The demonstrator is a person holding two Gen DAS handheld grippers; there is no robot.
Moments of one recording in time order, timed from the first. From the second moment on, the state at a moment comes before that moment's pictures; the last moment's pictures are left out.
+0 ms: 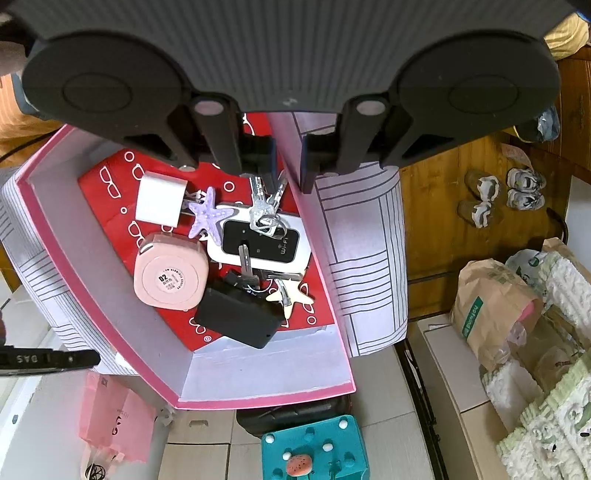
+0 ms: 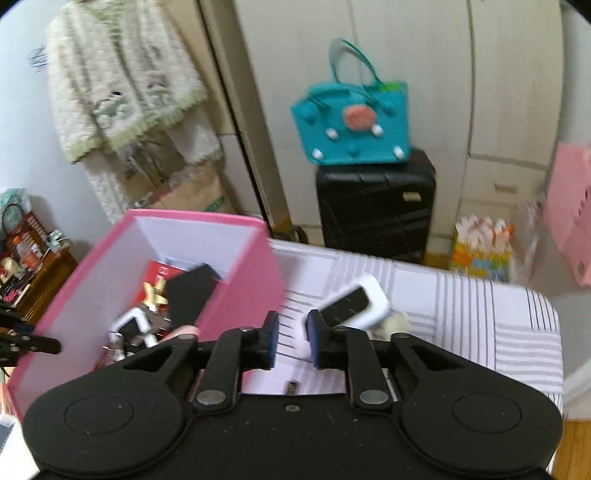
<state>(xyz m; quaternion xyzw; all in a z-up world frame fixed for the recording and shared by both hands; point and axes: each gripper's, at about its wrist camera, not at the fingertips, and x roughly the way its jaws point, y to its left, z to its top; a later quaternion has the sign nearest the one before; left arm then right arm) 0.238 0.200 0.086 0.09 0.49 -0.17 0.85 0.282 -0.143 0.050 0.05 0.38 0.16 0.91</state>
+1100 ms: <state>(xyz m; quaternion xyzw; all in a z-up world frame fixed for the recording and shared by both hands) 0.239 0.206 0.089 0.09 0.47 -0.18 0.86 0.314 -0.184 0.002 0.17 0.37 0.14 0.90</state>
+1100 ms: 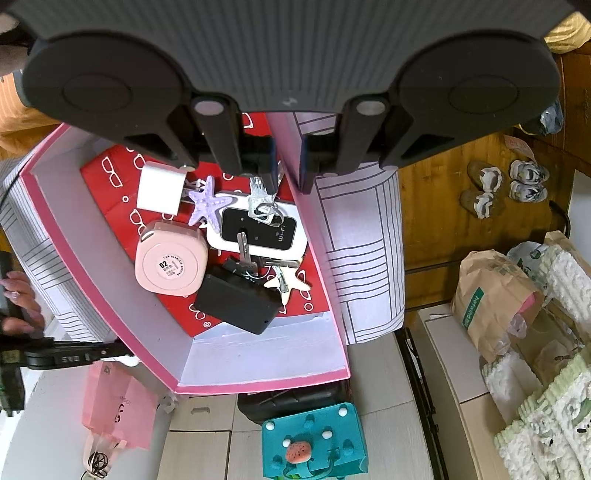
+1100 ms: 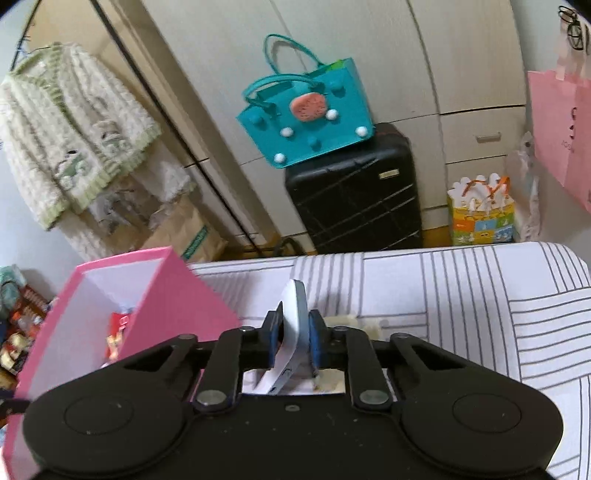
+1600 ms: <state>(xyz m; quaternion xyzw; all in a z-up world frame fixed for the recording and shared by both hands) 0.239 0.202 0.086 0.09 0.47 -0.16 0.86 0.263 -0.191 0.064 0.16 0.33 0.19 0.91</state>
